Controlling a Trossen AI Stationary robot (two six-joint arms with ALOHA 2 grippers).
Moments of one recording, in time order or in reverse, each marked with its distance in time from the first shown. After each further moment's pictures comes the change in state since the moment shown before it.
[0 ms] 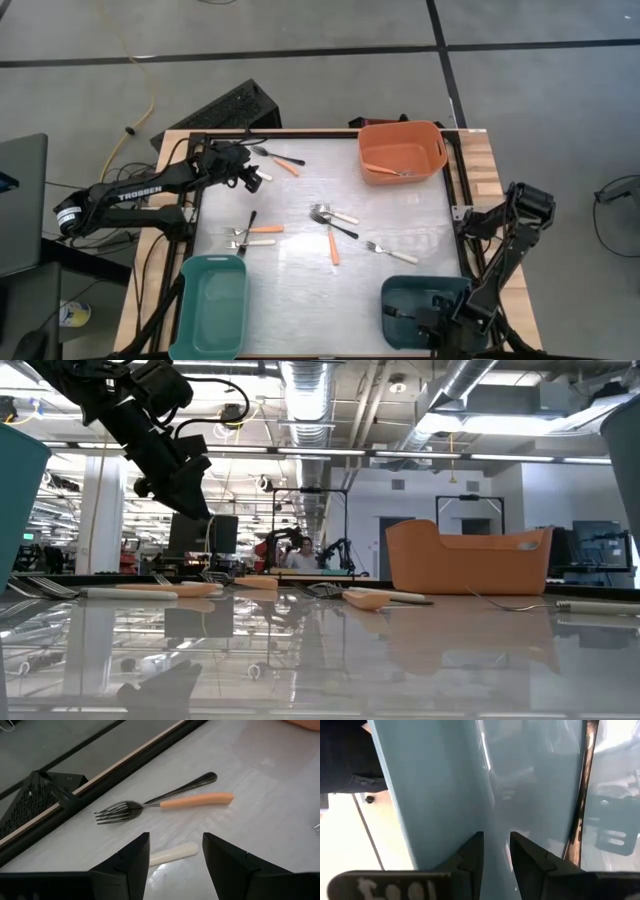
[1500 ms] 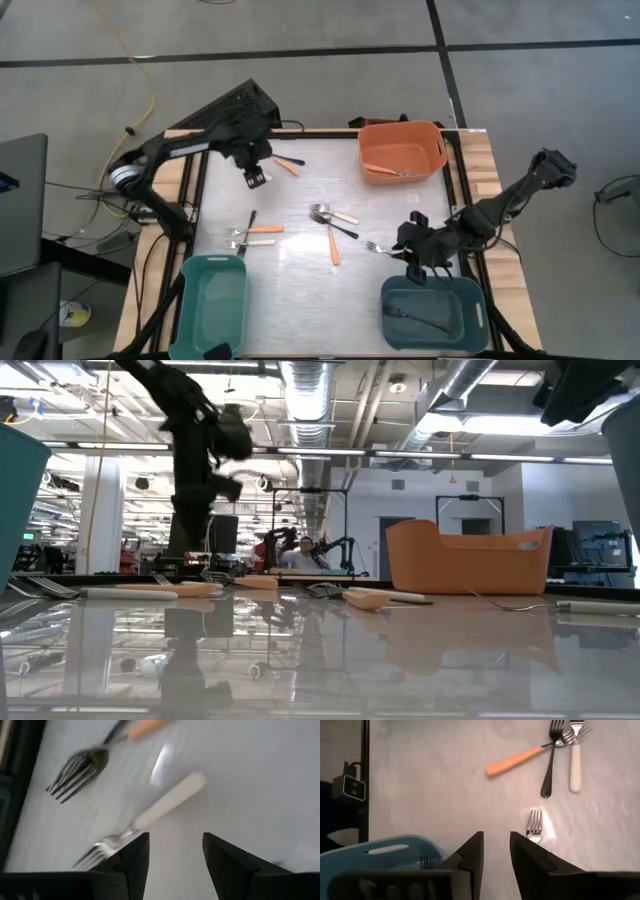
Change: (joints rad) left arm 0.147 0.593 0.512 -0.620 0.189 0.406; right arm -0.541 -0.530 0.000 -0.347 0.296 -0.686
